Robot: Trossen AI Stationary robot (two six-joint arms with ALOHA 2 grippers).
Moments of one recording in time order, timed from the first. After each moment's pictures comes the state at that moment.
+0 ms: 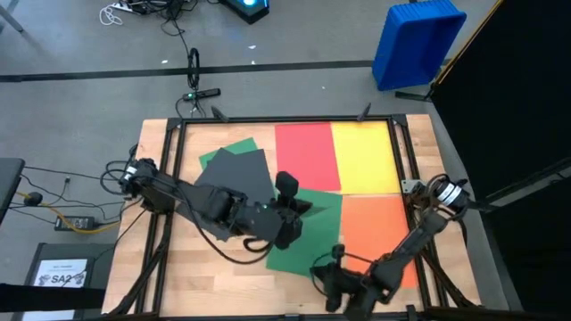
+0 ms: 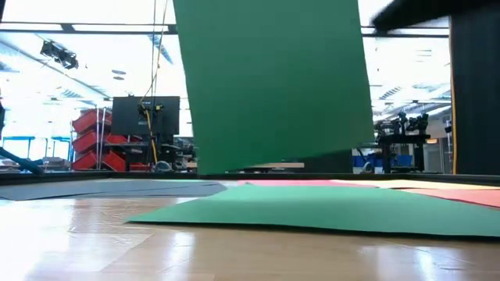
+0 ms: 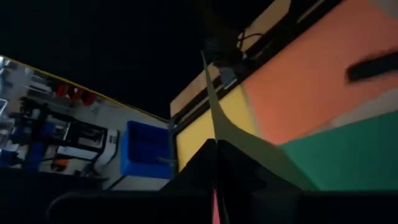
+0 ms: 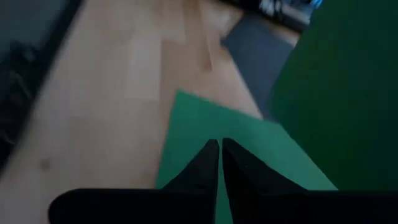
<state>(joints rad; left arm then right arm) -0.42 1.77 1.88 -0.61 -0.71 0.57 0.87 1.93 1.25 -0.27 0.97 0.44</state>
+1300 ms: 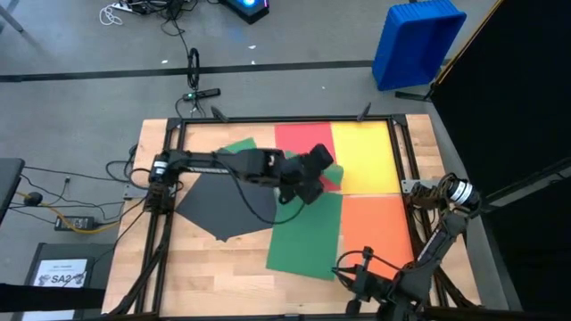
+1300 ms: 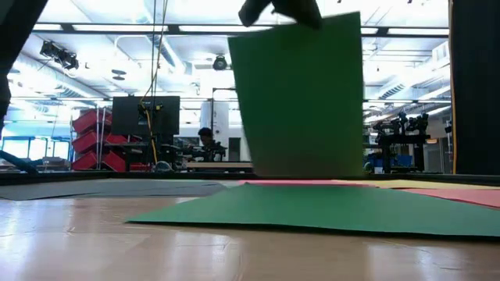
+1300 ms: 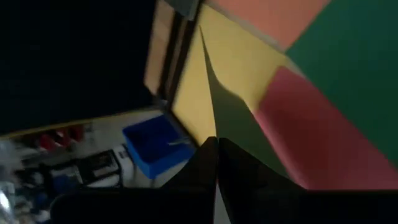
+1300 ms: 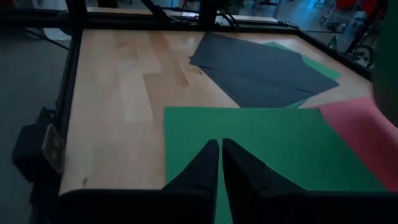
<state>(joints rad) -0.09 1.96 2.04 -0.79 -0.41 1.18 1.04 1.86 1.26 -0.61 1.19 1.07</state>
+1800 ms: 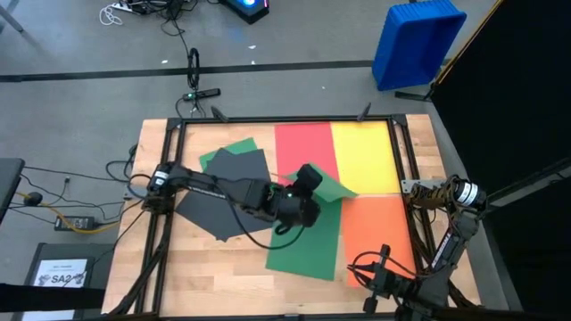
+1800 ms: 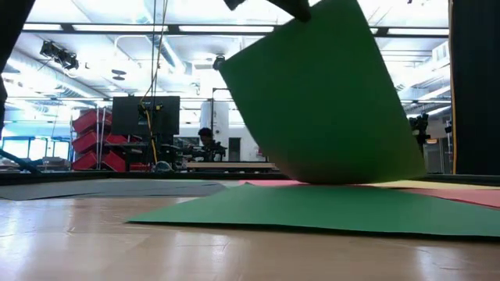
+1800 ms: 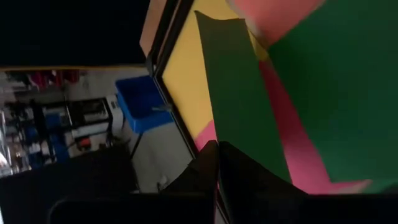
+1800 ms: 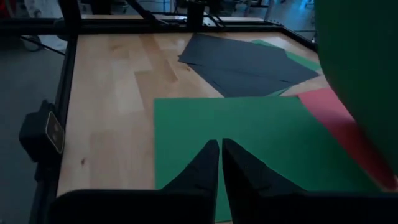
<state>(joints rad) -0.26 1.99 2.04 -0.92 -0.73 0.79 1.15 1.85 1.26 -0.96 1.23 1.47</state>
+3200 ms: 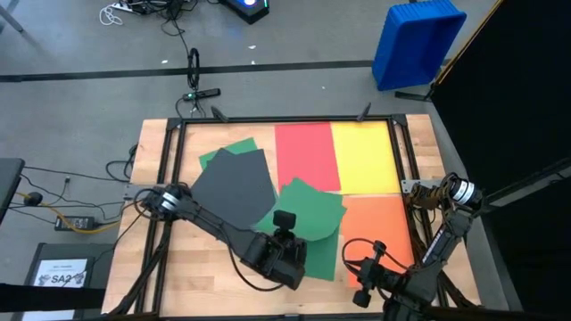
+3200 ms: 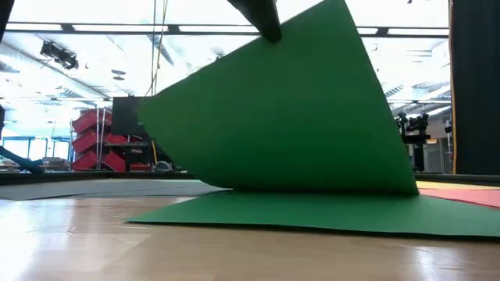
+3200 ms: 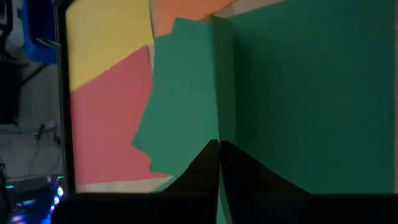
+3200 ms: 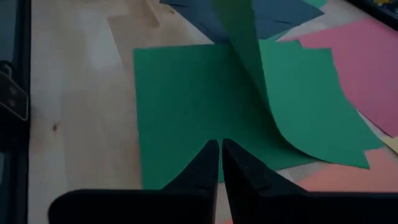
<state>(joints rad) -0.51 2.13 2.04 -1.16 -0.67 -0.17 1.08 1.85 1.26 -0.96 1.00 1.46</state>
